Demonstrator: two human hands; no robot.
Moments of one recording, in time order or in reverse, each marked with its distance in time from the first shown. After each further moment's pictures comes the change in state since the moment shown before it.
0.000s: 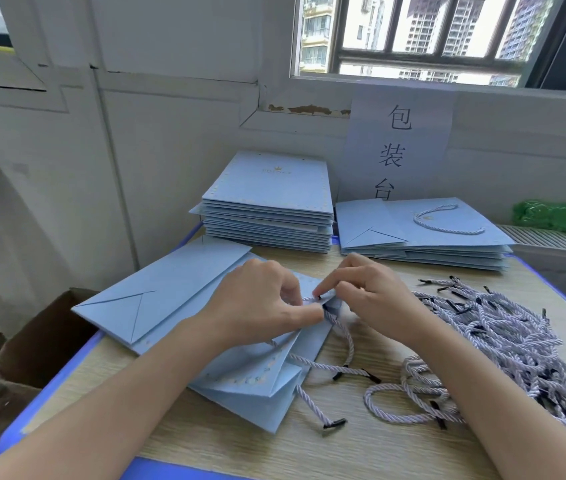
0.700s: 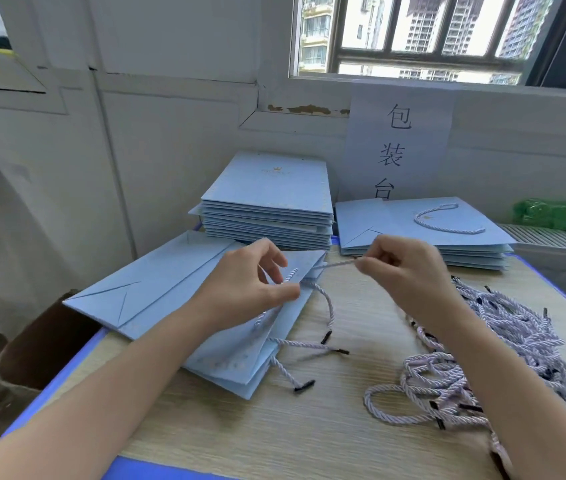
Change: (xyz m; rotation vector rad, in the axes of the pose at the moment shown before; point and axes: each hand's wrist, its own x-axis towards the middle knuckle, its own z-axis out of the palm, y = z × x) left_hand 0.008 -0.015 -0.008 -0.204 0.072 -0.055; right_hand -0.003 0.003 -0.024 0.054 0.338 0.058
